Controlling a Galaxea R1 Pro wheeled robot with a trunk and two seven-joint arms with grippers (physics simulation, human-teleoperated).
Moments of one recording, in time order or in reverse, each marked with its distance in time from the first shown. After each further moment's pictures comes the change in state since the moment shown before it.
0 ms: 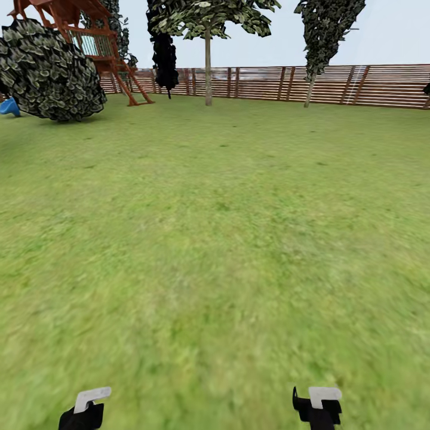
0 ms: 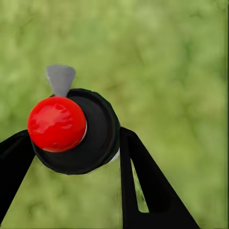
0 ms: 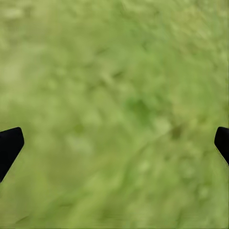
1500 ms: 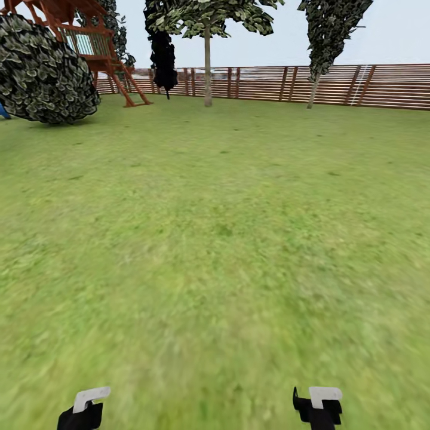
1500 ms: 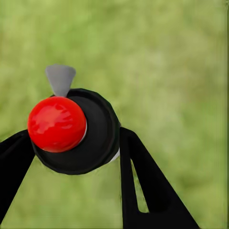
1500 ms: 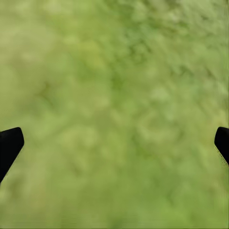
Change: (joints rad) left arm 0.000 0.004 0.001 -0.001 0.000 -0.002 0.001; right arm 0.000 -0.002 -0.002 0.000 0.000 0.002 0.002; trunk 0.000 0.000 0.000
